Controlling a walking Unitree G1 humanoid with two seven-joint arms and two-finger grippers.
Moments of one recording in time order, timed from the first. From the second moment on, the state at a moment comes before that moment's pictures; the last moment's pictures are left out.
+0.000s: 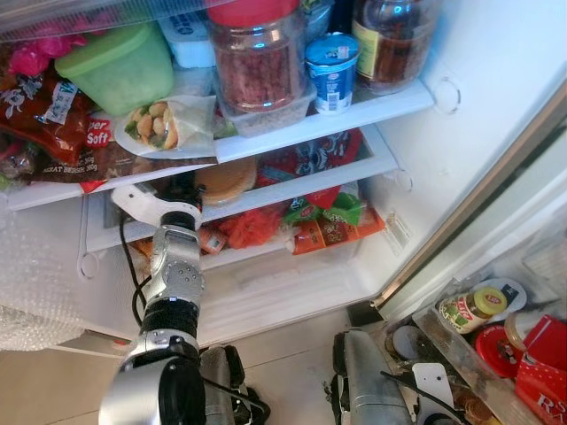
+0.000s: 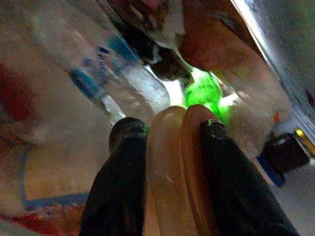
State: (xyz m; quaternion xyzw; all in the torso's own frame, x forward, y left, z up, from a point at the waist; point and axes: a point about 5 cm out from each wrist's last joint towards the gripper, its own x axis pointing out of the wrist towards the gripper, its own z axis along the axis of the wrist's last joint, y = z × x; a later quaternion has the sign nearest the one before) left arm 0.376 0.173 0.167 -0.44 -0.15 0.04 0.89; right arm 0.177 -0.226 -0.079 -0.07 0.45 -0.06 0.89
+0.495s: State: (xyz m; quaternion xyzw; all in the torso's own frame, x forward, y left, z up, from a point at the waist) left arm 0.375 0.167 0.159 -0.45 -0.14 0.05 0.88; right arm 0.177 -0.226 -0.078 -0.07 0.45 -0.06 0.89
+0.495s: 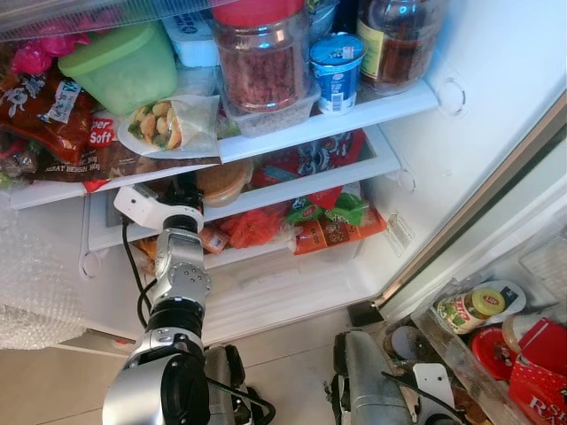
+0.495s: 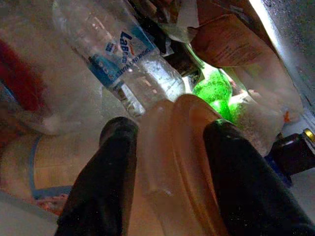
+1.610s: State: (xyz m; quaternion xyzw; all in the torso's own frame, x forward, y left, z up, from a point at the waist) left arm 0.319 0.154 0.169 -0.46 -0.10 -0.03 0.88; right arm 0.178 -0.225 -0.078 -0.07 0.45 -0.05 0.89
